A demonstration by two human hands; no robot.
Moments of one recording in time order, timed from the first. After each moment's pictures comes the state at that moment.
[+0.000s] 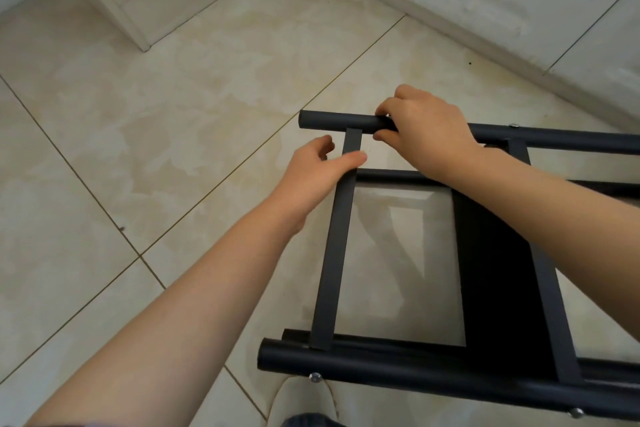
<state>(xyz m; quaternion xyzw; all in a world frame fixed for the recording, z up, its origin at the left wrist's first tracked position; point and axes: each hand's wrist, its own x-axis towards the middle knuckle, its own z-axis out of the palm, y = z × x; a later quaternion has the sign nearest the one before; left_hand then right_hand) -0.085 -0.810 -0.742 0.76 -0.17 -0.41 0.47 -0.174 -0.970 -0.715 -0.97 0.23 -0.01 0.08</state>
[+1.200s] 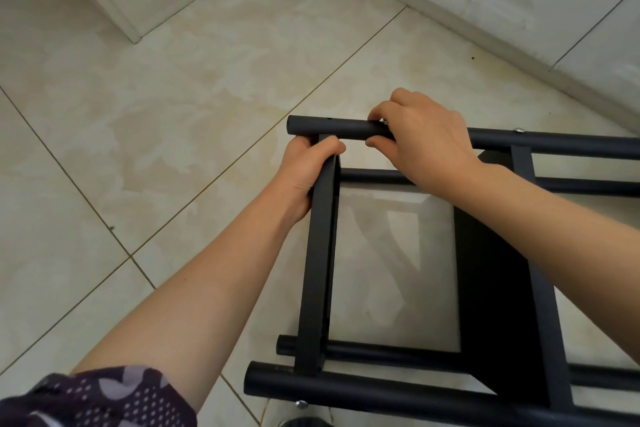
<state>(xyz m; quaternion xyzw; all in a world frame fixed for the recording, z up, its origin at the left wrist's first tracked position) -0.077 -0.832 -0.756 0.70 -0.06 -0.42 0.57 -0.181 -0.964 -0.725 -0.97 0.23 -0.05 0.09</state>
